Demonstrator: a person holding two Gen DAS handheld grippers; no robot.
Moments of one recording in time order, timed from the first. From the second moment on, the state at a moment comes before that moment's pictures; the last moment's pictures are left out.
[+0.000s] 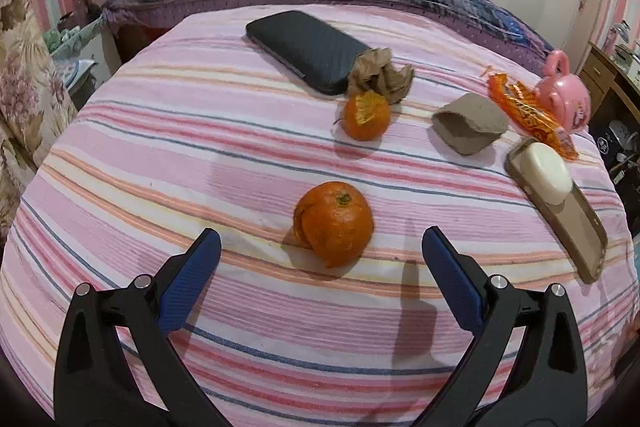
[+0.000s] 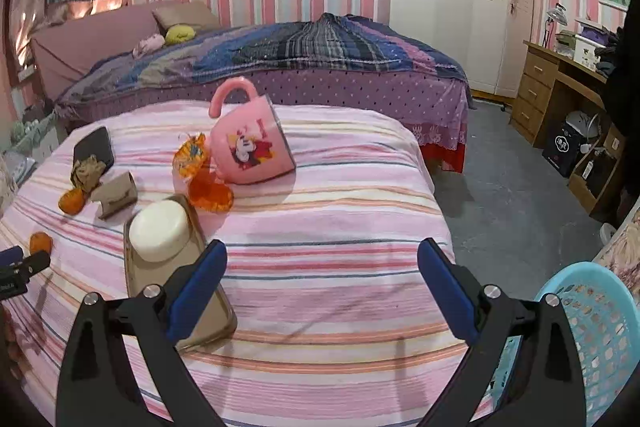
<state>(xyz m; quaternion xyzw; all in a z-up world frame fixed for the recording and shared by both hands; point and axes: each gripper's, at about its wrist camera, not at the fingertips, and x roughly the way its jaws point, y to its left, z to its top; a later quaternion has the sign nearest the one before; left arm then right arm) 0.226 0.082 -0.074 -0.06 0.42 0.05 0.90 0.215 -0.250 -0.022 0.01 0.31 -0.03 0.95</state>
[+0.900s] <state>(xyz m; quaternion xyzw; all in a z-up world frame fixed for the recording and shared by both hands) 0.227 0.078 -0.064 -0.02 0.40 0.05 0.92 0.235 -0.174 -0.035 -0.02 0.33 0.06 0.94</state>
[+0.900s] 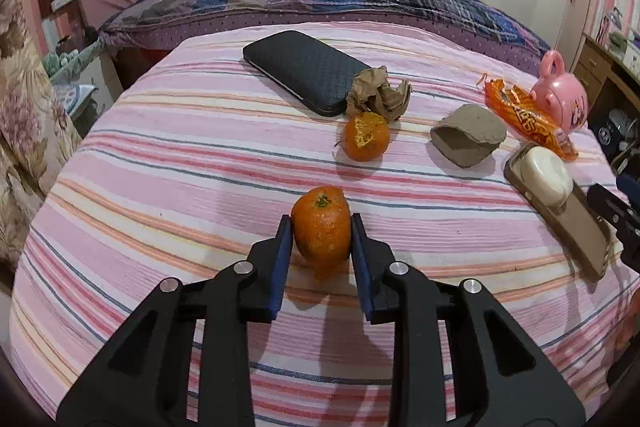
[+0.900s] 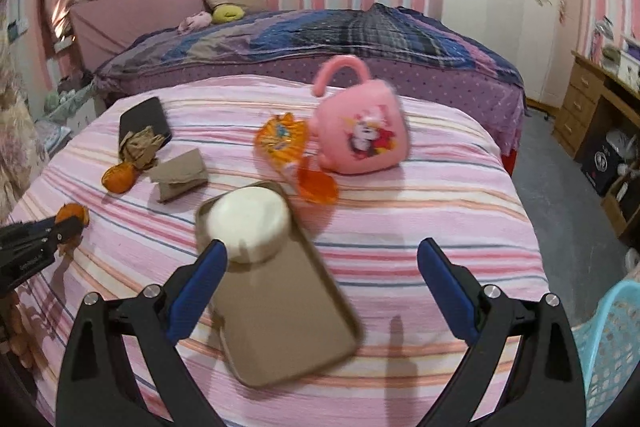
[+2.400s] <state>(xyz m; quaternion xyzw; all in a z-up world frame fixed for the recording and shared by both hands) 0.234 0.099 -0.071 -0.04 0.41 0.04 0.91 0.243 -0.161 -0.030 -0.02 0.33 0.12 0.94</state>
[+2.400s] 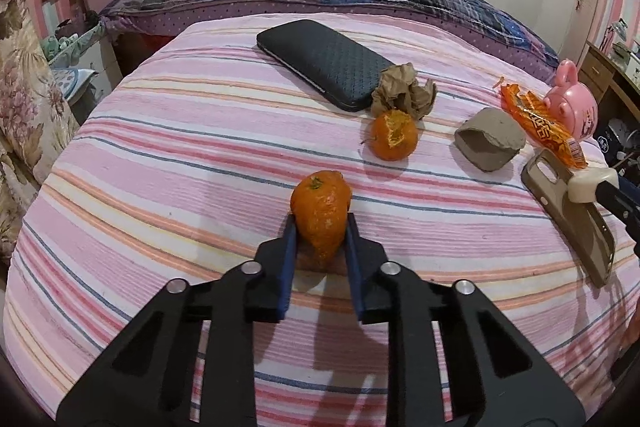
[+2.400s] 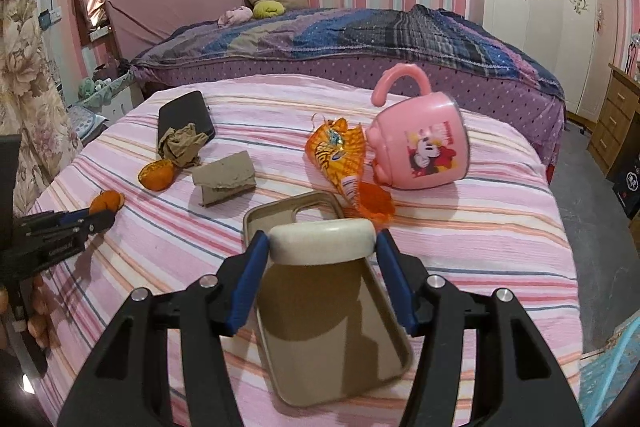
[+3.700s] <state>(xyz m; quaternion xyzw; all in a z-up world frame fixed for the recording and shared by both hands) 0.206 0.052 -0.065 -0.03 0.39 0.01 0.92 0.225 -0.218 -0.054 0.03 0.38 0.08 0.92</state>
